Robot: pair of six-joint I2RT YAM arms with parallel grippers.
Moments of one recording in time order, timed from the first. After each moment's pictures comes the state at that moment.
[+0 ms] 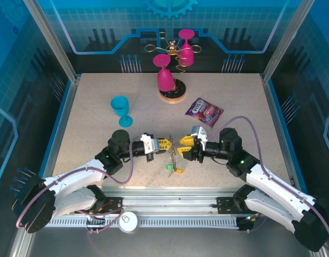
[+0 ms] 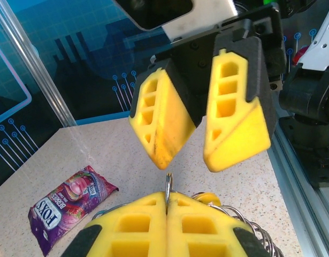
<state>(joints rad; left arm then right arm) -0.68 1.07 0.47 0.53 0.63 0.33 0.63 0.84 0.51 0.09 -0.63 -0.05</state>
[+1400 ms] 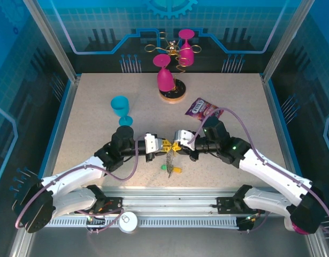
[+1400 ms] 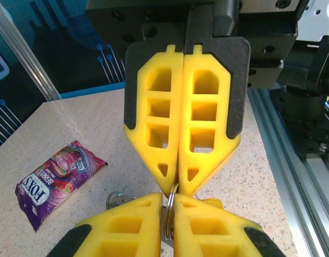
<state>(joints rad) -0.68 1.07 0.56 0.25 0.63 0.42 0.74 1.06 0.85 -0.40 -0.50 -0.53</state>
